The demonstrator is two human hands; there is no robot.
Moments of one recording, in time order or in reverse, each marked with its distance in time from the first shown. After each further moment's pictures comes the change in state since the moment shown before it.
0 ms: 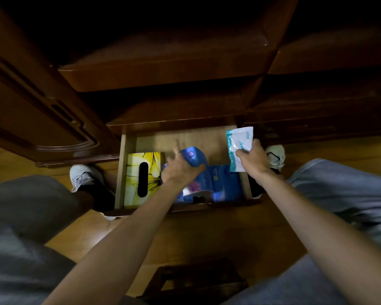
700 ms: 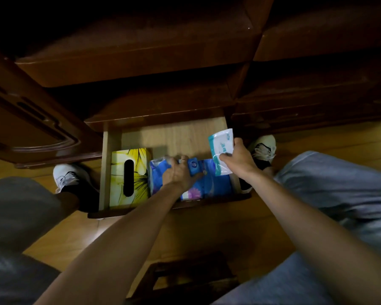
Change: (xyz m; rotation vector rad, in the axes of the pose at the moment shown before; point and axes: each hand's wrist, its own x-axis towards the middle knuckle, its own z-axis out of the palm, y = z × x) left_hand 0.019 -0.005 0.062 0.253 -0.129 0.144; right_hand -0.001 0.017 0.007 -0.132 -0.157 -0.027
